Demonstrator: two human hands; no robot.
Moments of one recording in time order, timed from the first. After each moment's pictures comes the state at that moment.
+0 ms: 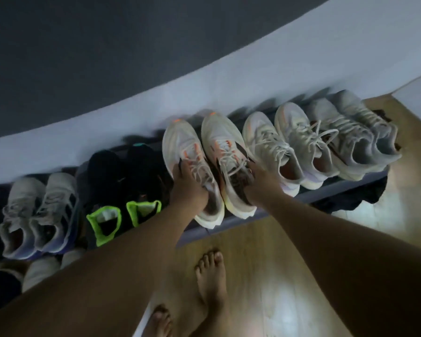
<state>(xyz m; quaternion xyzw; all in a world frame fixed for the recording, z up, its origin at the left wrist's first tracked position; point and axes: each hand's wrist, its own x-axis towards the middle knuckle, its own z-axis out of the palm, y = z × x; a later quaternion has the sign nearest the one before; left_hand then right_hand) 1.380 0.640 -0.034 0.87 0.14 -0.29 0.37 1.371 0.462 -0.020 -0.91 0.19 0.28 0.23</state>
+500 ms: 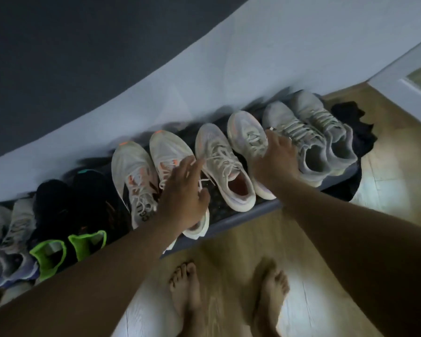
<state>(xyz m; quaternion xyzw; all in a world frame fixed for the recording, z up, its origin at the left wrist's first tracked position) 1.400 0.534 -0.001 0.94 -0.17 -0.15 0.26 1.425 0.309 -0.001 -0.94 0.25 0.15 0.20</state>
